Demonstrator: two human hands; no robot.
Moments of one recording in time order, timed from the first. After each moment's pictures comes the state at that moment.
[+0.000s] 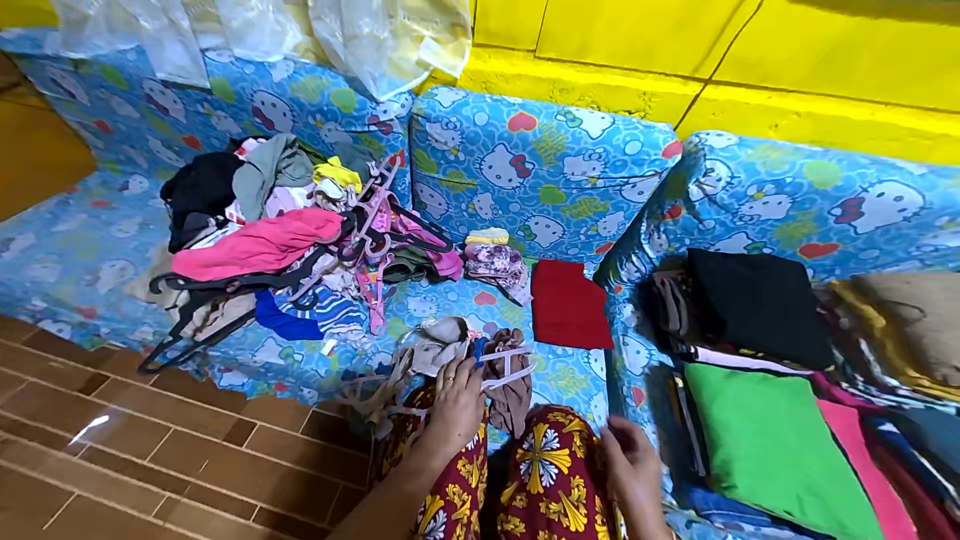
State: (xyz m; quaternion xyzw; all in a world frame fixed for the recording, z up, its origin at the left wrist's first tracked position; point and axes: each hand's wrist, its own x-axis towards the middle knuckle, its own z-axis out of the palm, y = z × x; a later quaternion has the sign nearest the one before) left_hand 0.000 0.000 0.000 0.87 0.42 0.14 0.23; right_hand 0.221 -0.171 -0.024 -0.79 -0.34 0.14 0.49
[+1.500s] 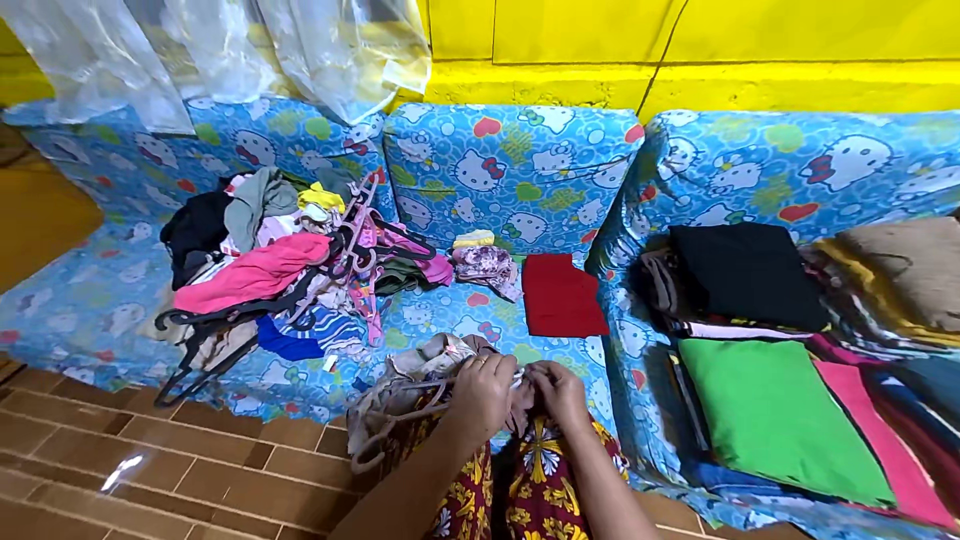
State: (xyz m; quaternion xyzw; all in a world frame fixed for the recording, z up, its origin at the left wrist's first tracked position) left_hand 0.036 -0.018 0.060 0.91 0.25 0.33 0.05; right_hand 0.203 -0.077 -0.028 -0.73 -0.49 0.12 0.47
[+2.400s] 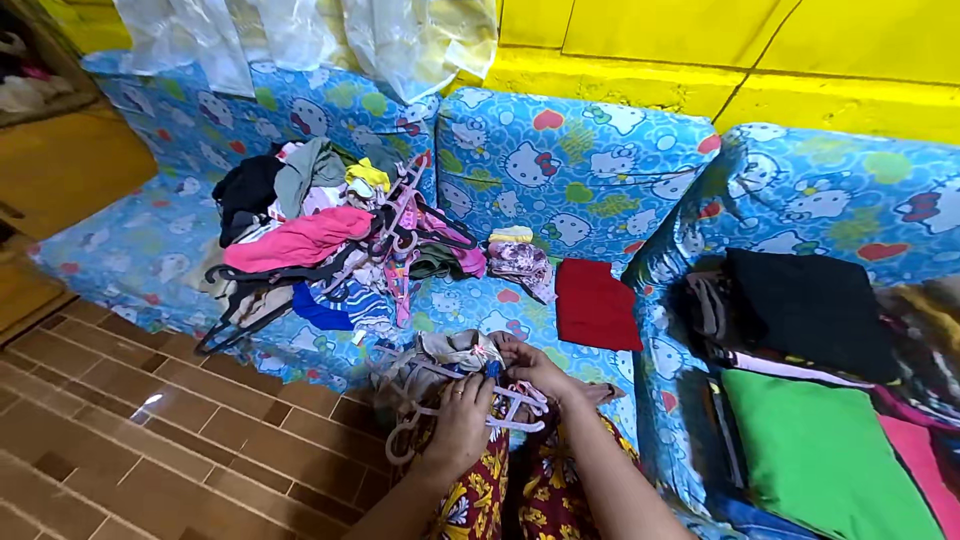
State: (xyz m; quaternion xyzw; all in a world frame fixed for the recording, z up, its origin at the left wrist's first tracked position) left_hand -0.030 -0.025 0.028 0.86 0.45 0.00 0.24; right_hand 0.177 0.005 -0.017 -0.56 -0.49 0.55 0.37
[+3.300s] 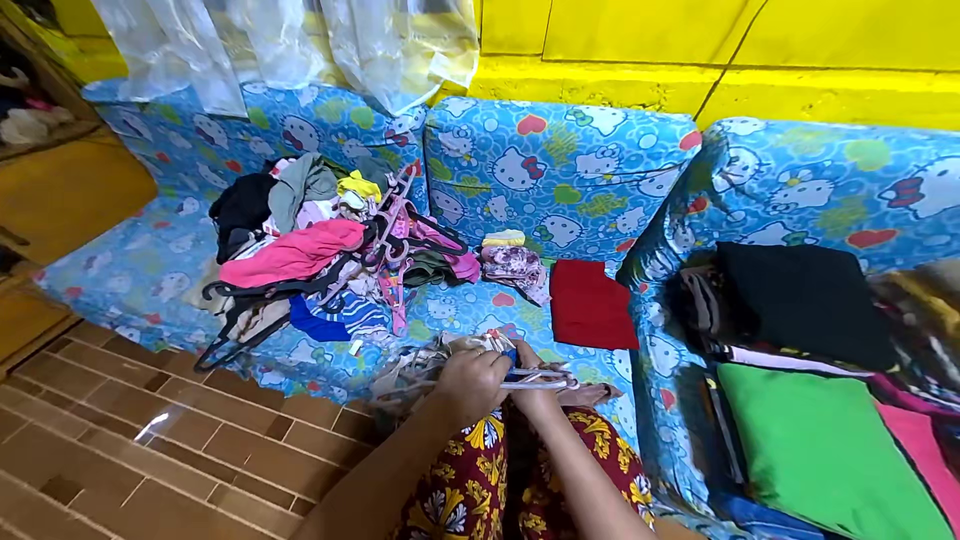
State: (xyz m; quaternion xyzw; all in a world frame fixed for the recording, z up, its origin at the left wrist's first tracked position) left_hand -0.015 0.011 0.084 0.94 0.23 0.23 0.00; right_hand 0.126 -0.029 0.030 -0.68 -0.54 0.21 0.44
